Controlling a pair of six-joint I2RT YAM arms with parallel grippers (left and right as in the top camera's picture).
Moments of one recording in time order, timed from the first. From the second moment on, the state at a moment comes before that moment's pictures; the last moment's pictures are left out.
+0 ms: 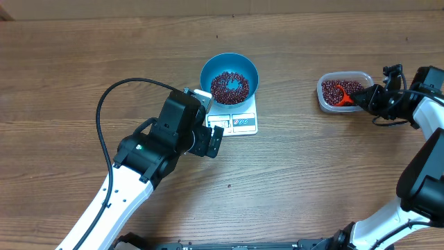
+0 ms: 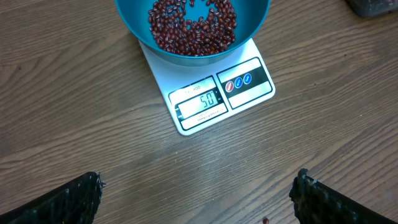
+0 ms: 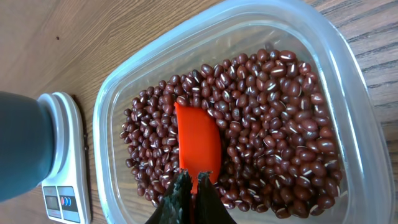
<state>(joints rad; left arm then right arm) -0.51 1.23 1.07 -0.76 -0.02 -0.15 -0.48 1.92 1.25 -0.57 -0.70 -0.06</state>
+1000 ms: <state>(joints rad) -0.51 1.23 1.07 -0.76 -0.02 -0.15 -0.53 1.93 1.24 -0.59 -0.91 -0.06</state>
